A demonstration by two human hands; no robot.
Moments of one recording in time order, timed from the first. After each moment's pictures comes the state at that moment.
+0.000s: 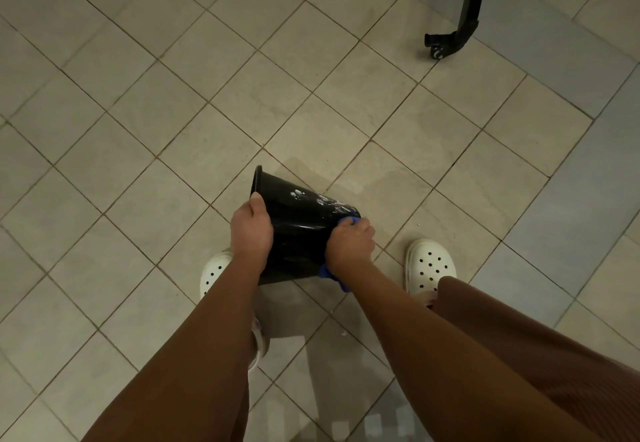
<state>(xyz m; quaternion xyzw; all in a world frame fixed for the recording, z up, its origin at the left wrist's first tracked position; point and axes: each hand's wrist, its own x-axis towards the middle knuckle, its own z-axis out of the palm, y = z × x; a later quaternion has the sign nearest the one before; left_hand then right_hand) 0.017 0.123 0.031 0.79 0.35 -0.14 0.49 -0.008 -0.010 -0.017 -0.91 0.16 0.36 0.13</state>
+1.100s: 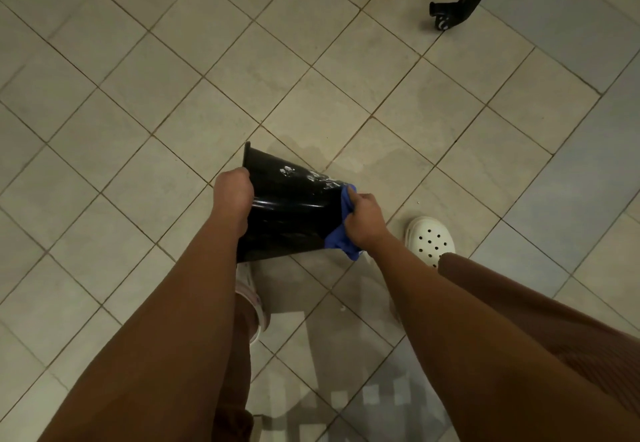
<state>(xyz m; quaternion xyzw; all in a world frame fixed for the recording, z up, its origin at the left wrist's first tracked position) 0.046 0.141 0.037 0.72 0.45 -0.20 0.48 -0.014 -0.049 -0.031 -0.87 0.15 0.30 0.36</state>
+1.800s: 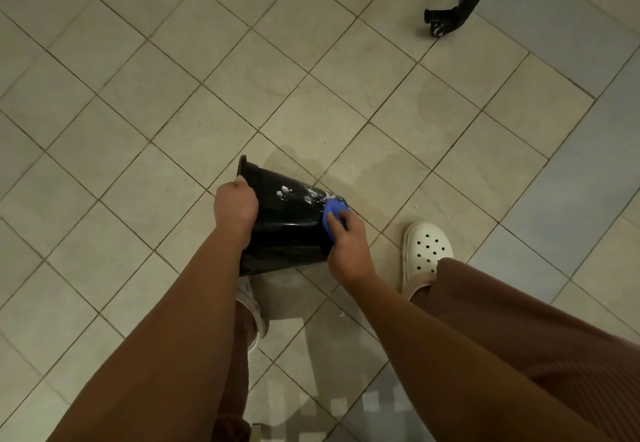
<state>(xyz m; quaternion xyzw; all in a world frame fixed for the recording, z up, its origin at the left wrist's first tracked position) 0.038 0.136 0.024 0.78 0.43 -0.17 0.42 -0.063 -0.021 -0.035 -0.85 0.15 0.19 0.47</state>
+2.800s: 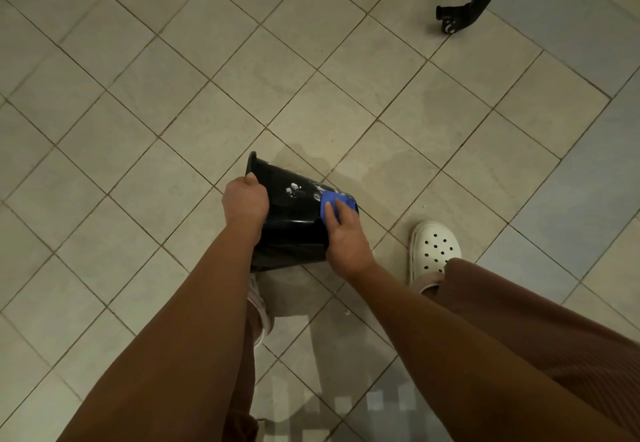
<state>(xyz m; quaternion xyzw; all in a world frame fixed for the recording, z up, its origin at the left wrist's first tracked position) 0.034 0.133 0.026 0.82 0.39 -0.15 0.39 -0.050 -0.011 -0.029 -0.93 0.00 0.26 0.26</state>
